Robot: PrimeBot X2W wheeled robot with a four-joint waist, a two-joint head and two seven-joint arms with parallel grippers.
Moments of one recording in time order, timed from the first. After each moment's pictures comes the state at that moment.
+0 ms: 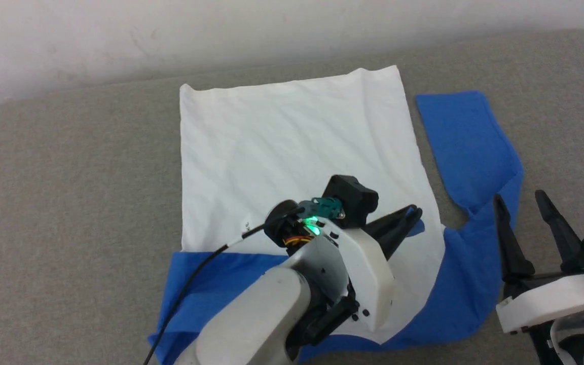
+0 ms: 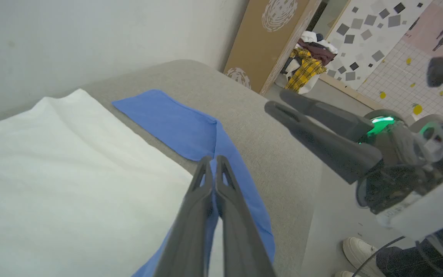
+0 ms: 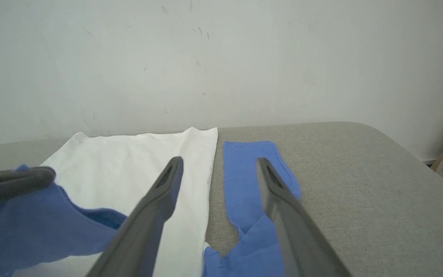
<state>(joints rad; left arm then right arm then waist) -0.52 0.09 -0.77 0.04 -0.59 0.01 0.32 0.04 -0.06 -0.08 -0.22 0.17 0.13 0.04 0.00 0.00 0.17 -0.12</state>
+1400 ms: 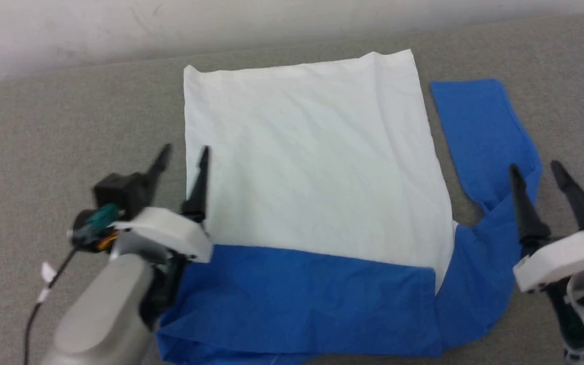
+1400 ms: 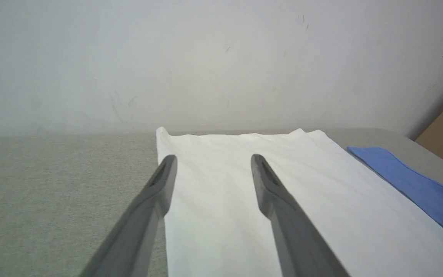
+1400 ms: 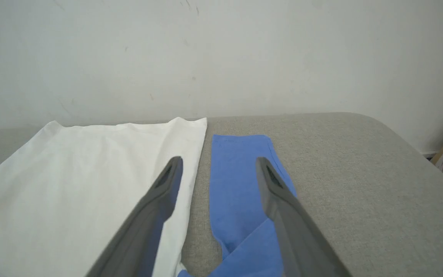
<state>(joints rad) -0.49 0.36 -0.58 0.34 -0.70 0.17 -0.26 -0.09 -0.10 -0.11 -0.11 0.19 0.13 0.09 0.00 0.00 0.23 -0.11</state>
